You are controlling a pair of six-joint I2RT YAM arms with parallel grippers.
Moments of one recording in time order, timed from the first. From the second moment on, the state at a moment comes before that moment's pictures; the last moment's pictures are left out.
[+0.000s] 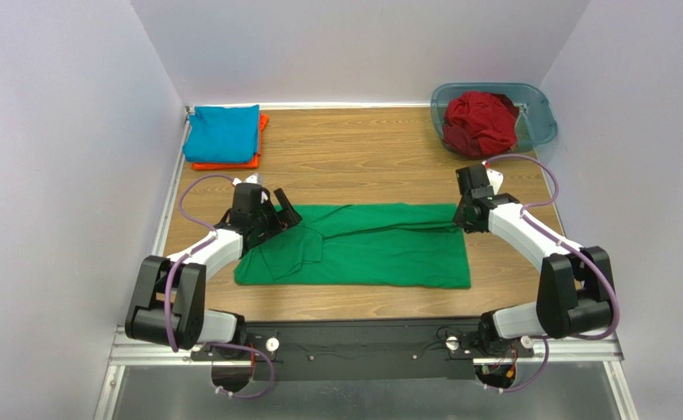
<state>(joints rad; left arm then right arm) -0.19 1.35 0.55 0.04 0.15 -0.64 0.21 1.40 0.81 -0.48 0.35 0.56</state>
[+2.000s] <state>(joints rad) -0.68 1.40 0.69 -0.34 -0.05 -0.72 0.21 1.11 0.79 -0.48 0.11 0.47</state>
